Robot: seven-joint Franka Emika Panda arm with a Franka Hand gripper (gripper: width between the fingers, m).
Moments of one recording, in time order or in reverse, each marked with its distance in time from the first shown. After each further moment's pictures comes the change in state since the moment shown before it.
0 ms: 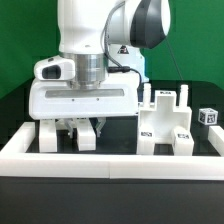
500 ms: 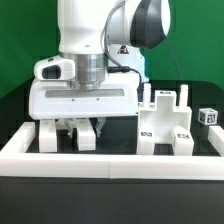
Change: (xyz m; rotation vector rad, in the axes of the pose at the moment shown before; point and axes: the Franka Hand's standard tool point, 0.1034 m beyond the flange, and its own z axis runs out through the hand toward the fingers) arm 0.000 0.000 0.000 0.000 0.000 0.000
